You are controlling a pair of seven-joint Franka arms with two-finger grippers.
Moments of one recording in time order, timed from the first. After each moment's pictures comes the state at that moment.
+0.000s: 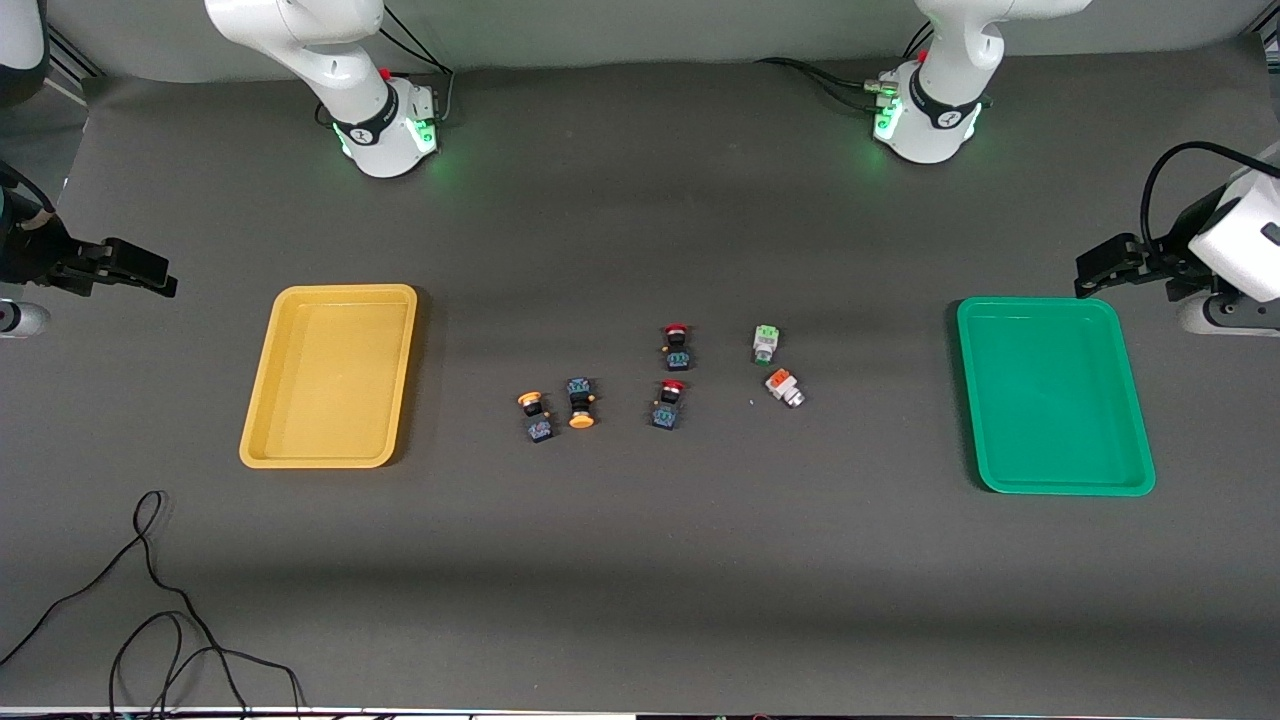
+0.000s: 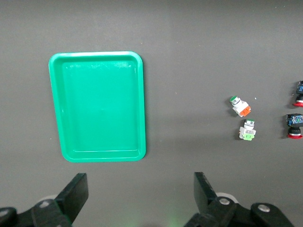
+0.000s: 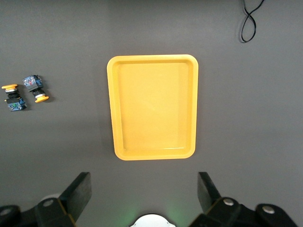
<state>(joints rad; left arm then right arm) -0.04 0.03 0.00 -1.59 -0.01 1.55 0.00 0.01 0.04 -0.04 -1.53 -0.03 1.45 0.02</state>
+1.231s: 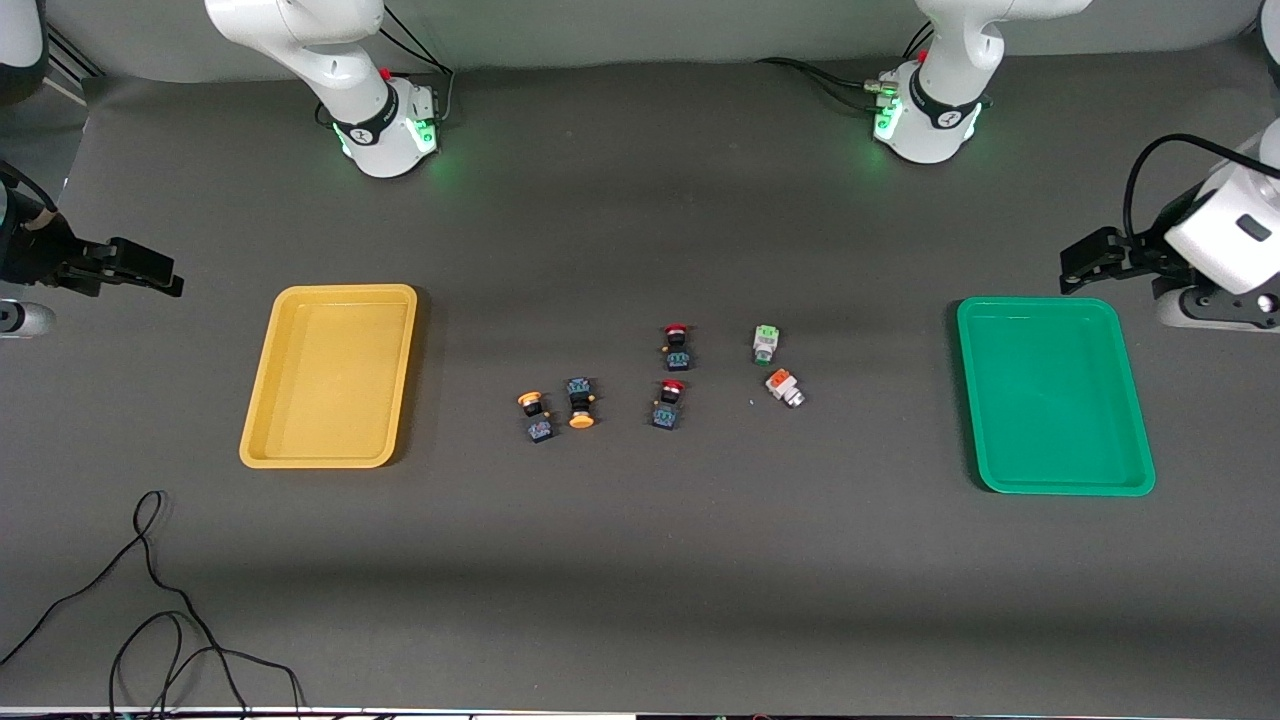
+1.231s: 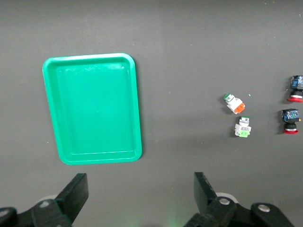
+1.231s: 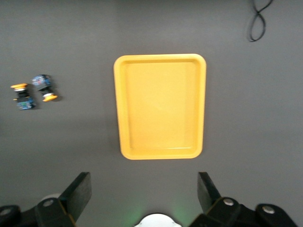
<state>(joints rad) -0.06 0.02 -0.02 -1.59 -0.01 1.54 0.00 0.02 0.04 -0.04 -1.53 0.01 1.45 0.03</state>
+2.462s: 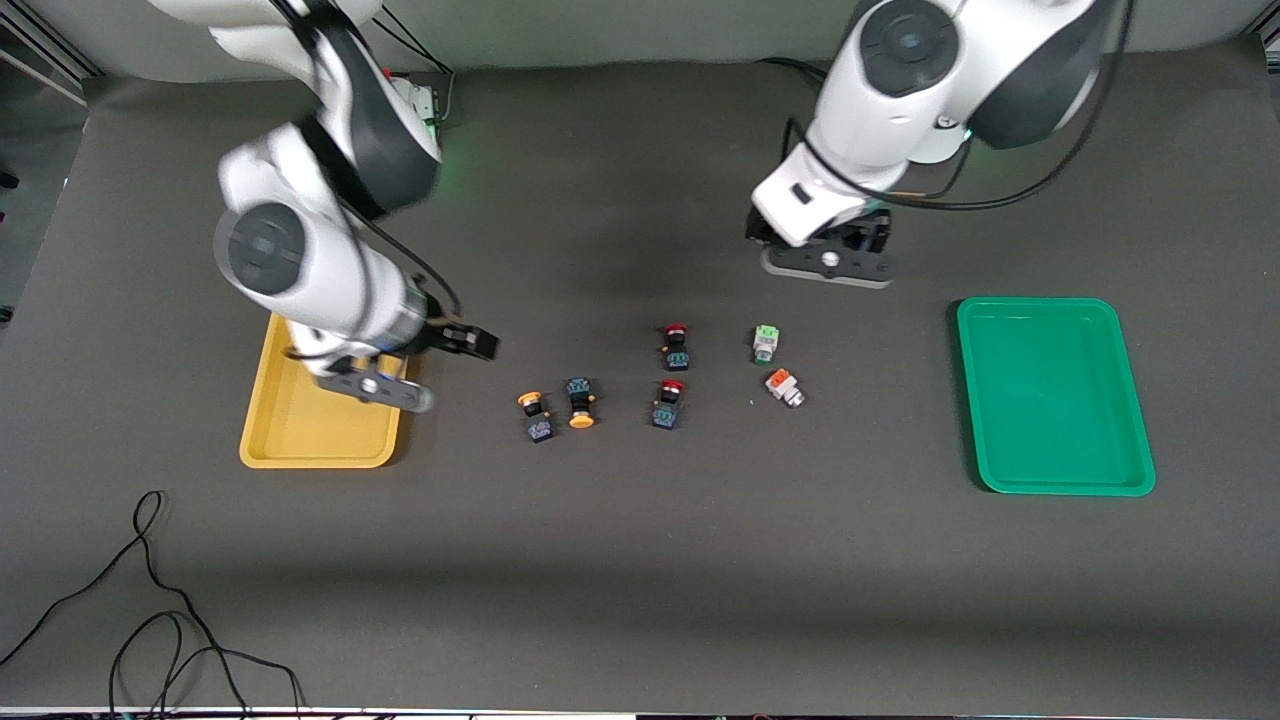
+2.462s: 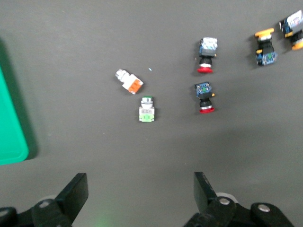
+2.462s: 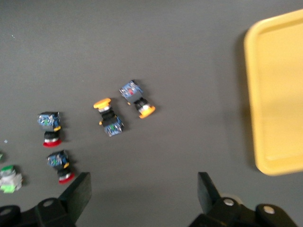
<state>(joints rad) -0.57 0.06 -0.06 -1.81 -0.06 1.80 -0.43 0.45 0.32 -0.01 -1.69 0.13 1.91 0.66</state>
